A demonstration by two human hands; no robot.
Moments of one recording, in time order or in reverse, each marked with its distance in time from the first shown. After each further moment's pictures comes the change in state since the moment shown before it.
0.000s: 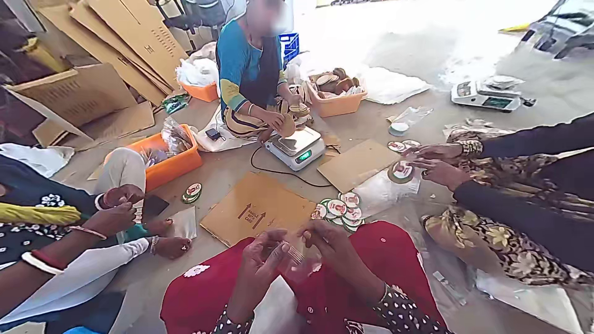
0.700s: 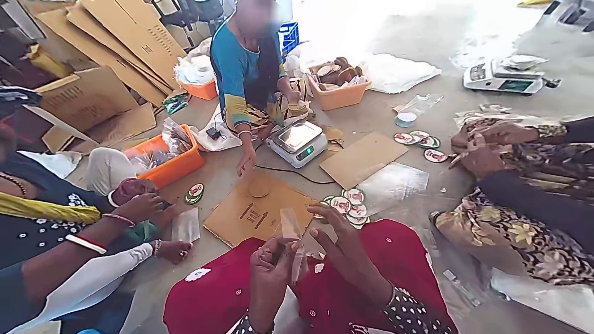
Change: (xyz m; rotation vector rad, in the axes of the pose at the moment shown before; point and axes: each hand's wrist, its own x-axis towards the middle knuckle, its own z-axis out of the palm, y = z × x) left_hand 0.004 0.003 0.039 -0.159 0.205 -0.003; right_hand 0.004 0.007 -0.014 -0.214 0.138 -0.076
